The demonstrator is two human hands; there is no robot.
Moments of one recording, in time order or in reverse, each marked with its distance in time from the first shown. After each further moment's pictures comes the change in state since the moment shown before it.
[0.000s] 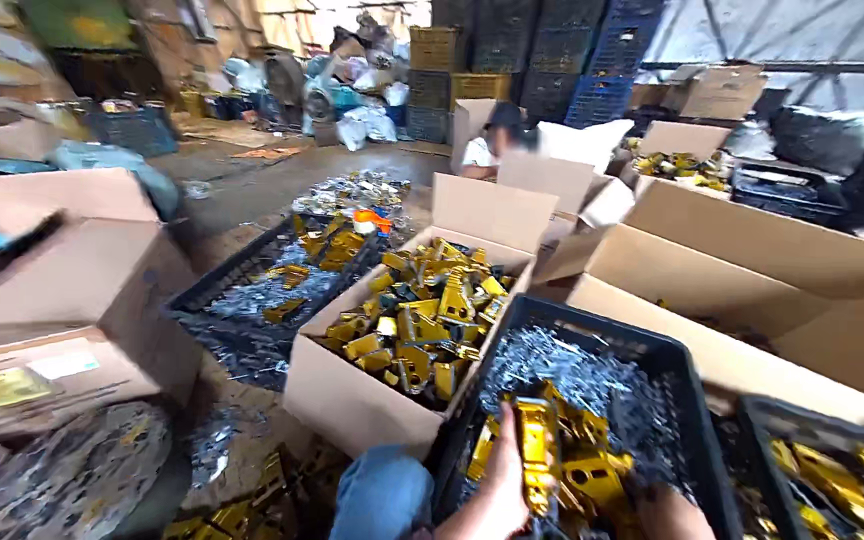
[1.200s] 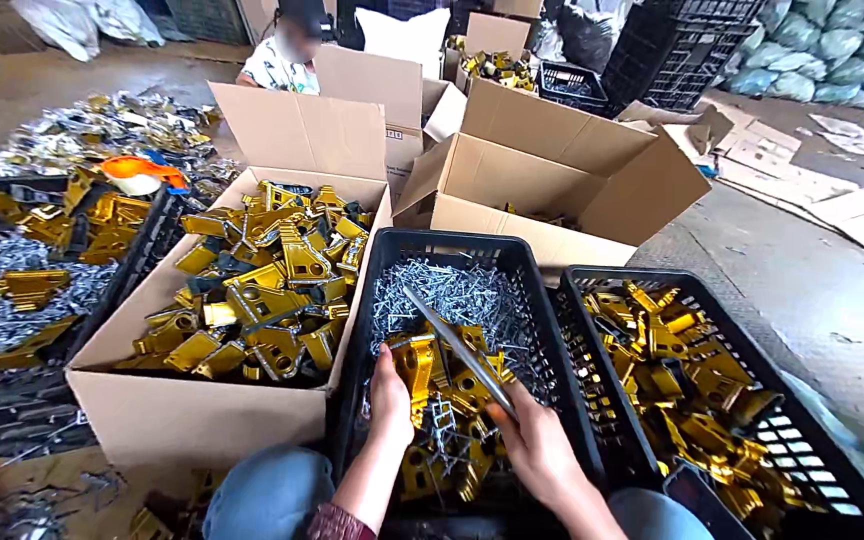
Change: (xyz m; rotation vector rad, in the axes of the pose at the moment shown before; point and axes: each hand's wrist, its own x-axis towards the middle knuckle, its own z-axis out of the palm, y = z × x) left_hand 0.024 -0.002 0.001 0.566 0.312 0.294; right_hand -0.151 -0.047 -0.045 0.406 0.292 -0.576
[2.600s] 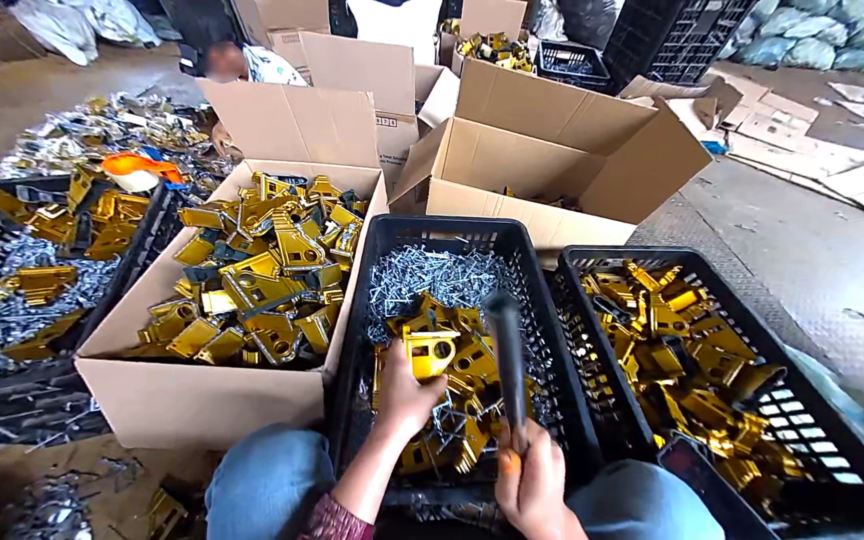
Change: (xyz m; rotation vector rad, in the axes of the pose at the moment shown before) left_hand -0.015 -0.019 -0.011 0.658 -0.309 0.398; right_hand -0.054 0.010 0.038 -0.061 0.485 -0.347
